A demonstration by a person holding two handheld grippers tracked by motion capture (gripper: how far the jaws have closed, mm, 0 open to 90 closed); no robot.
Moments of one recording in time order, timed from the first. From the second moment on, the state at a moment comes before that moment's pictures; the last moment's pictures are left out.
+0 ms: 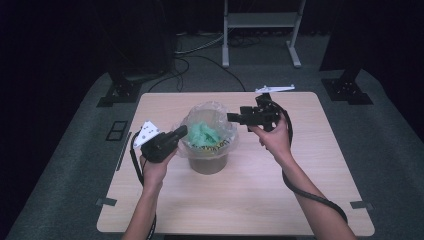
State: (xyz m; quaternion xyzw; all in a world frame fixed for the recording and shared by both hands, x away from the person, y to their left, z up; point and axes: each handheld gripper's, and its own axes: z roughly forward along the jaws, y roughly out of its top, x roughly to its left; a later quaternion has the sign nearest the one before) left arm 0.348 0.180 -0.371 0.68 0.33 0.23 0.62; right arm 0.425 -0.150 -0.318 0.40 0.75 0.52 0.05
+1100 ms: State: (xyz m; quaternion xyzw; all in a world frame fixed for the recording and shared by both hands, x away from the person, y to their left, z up) left arm 0.345 0.188 -0.367 0.65 0.34 0.22 0.64; right arm 0.427 -0.124 -0.315 0.41 0.77 0.48 0.10
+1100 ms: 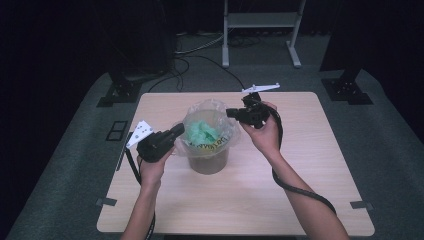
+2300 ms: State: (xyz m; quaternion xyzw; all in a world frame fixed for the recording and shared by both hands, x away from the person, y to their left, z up) left arm 0.339 0.148 -0.373 0.69 0.29 0.19 0.64; right arm 0.423 -0.079 -0.317 0.40 0.74 0.54 -0.08
